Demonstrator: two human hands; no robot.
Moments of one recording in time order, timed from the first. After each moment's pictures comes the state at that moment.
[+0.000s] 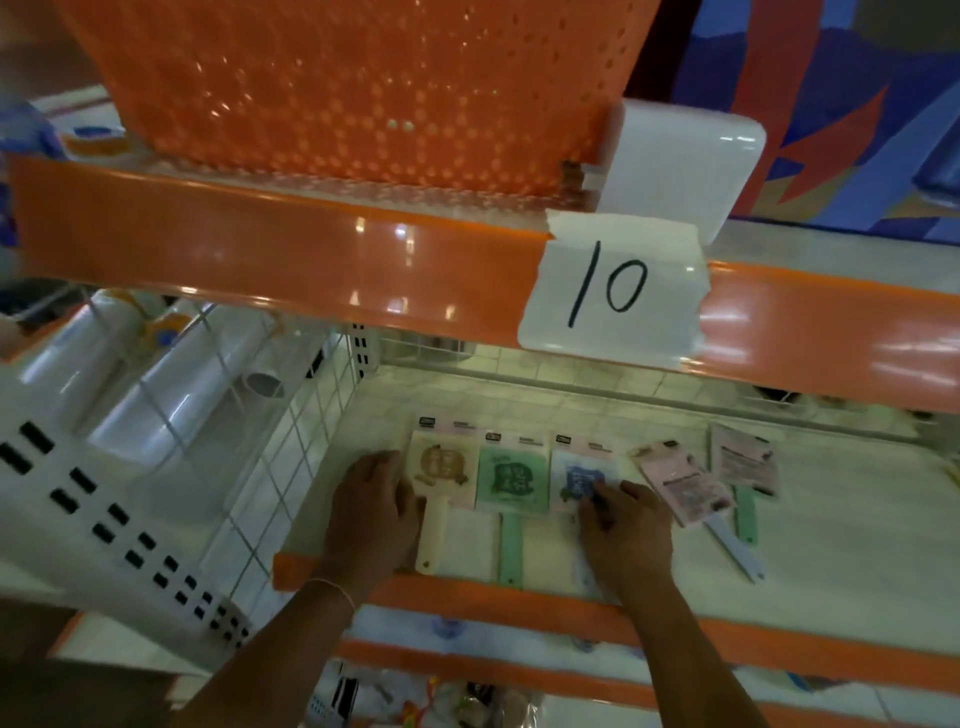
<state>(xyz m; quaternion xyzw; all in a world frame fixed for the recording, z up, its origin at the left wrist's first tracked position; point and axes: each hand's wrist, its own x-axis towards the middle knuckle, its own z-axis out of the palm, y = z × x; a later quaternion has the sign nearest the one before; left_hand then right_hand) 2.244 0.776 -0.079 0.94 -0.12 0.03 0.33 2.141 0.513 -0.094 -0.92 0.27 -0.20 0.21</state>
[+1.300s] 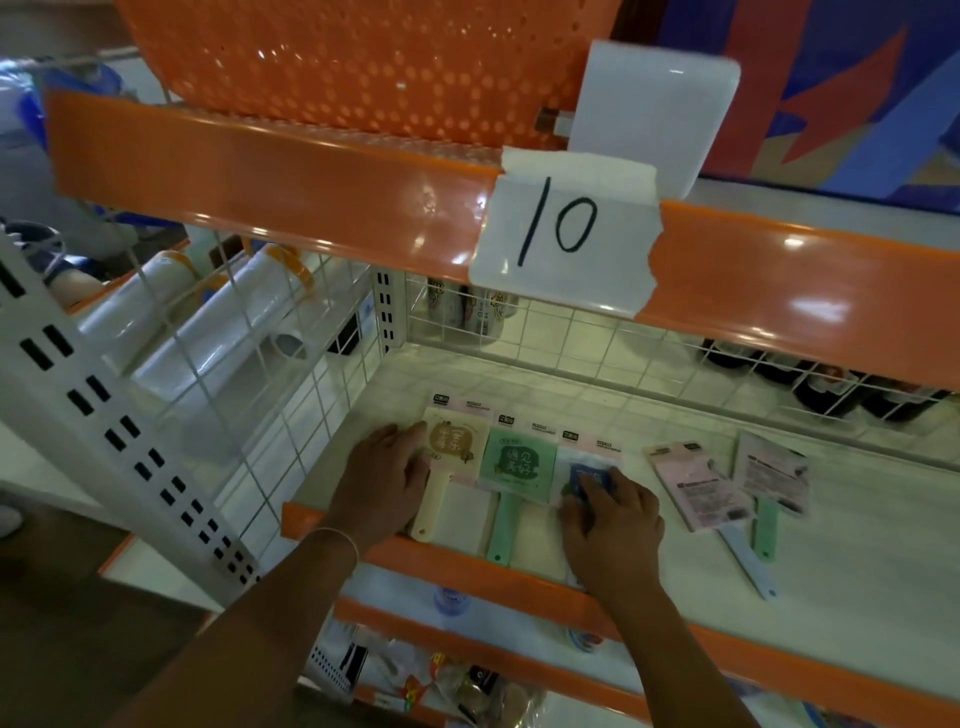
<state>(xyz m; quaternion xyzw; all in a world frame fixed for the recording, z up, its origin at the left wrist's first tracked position) 2.240 0.772 -0.078 0.95 -0.17 0.01 0.27 2.135 0.523 -0.099 -0.95 0.21 -0.15 0.17</state>
